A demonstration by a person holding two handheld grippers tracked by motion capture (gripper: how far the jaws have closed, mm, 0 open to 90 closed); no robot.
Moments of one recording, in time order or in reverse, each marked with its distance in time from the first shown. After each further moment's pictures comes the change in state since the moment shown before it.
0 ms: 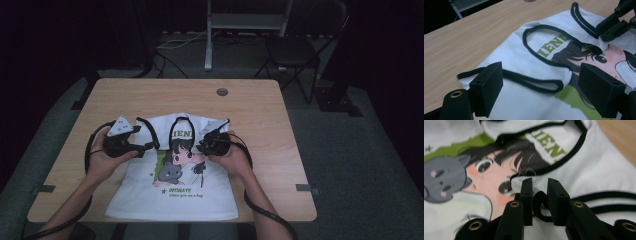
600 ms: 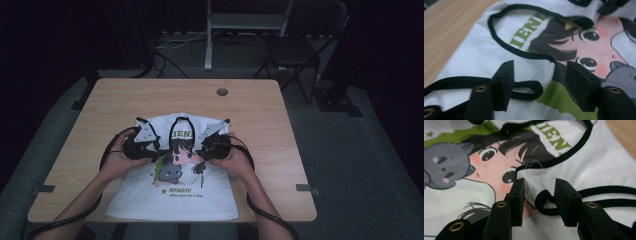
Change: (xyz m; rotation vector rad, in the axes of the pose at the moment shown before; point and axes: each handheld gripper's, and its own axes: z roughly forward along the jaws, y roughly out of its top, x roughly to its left) left arm -0.025 -0.001 0.041 0.155 -0.102 0.211; right arm 0.005 -0.004 0.000 0.023 -0.010 -0.052
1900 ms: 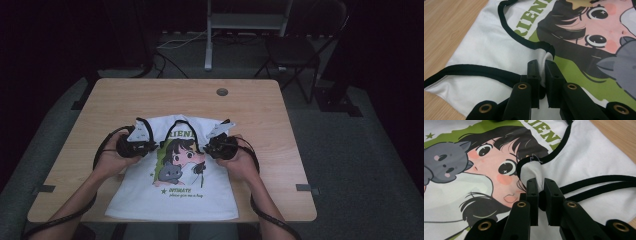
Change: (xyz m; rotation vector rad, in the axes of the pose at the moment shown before) left arm 0.015 -0.014 -0.015 0.039 0.002 0.014; right arm -0.004 -0.010 -0.020 -0.018 -0.023 0.061
